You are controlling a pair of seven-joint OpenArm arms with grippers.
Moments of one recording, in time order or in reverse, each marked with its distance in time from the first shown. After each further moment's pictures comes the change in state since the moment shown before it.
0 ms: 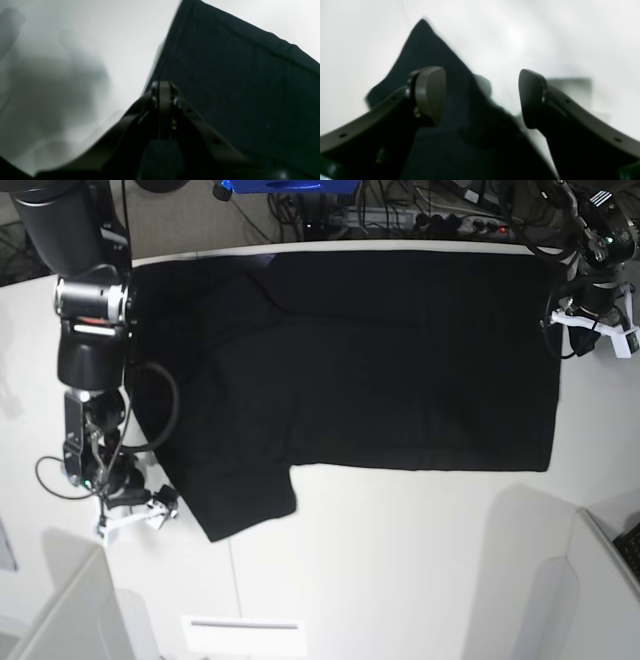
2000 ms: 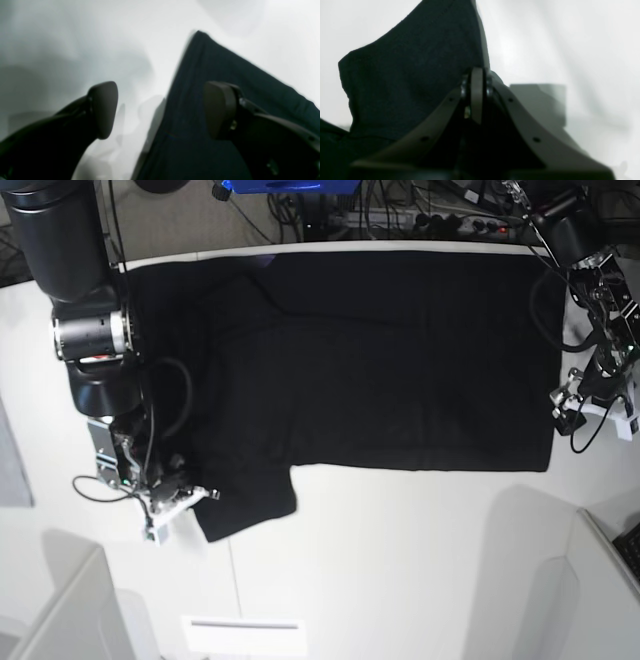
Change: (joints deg) left arm -25.6 -12.9 9.5 -33.0 0.5 0.4 -0.5; right arm 7.2 -1.8 -16.0 -21.8 1.0 15.5 14.6
